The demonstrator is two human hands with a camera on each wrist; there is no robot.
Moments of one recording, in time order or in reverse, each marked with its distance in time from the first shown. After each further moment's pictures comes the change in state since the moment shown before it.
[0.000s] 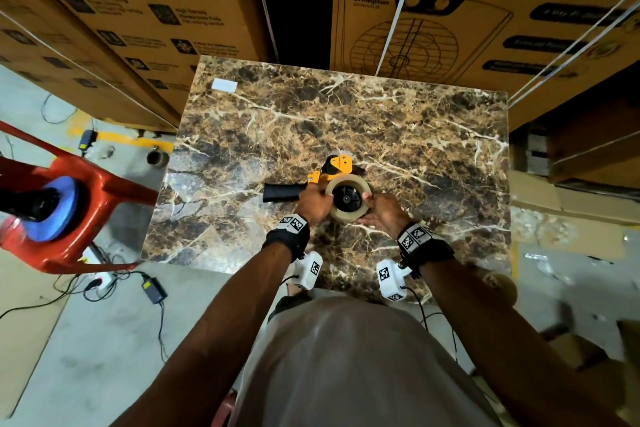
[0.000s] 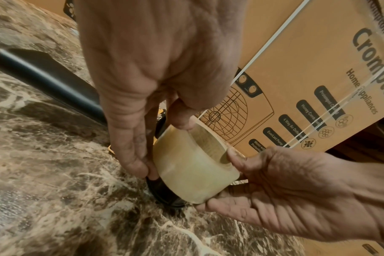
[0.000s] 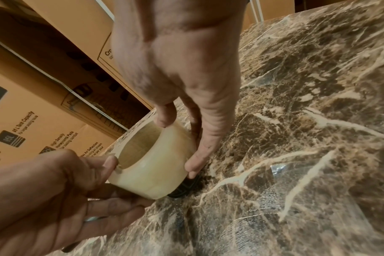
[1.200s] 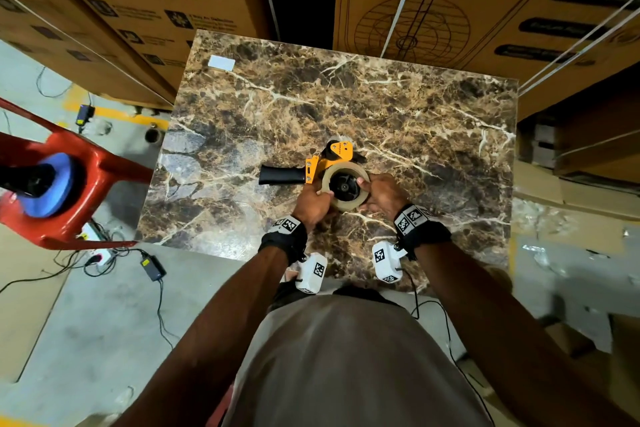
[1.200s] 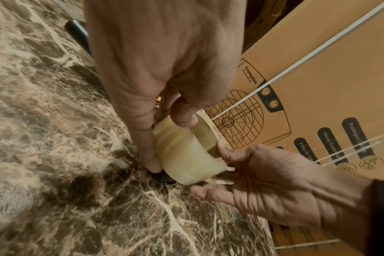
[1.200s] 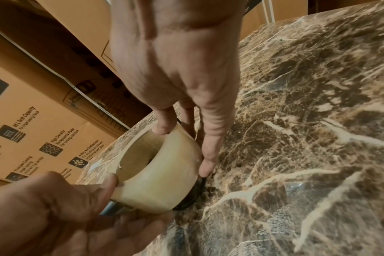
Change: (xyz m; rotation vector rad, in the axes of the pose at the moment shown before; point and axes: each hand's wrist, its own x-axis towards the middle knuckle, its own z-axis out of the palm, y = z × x) left_hand -0.029 -0.008 0.019 -0.473 -0.043 -0.168; right_hand 0.003 -0.011 -0.006 -0.219 -0.030 -0.102
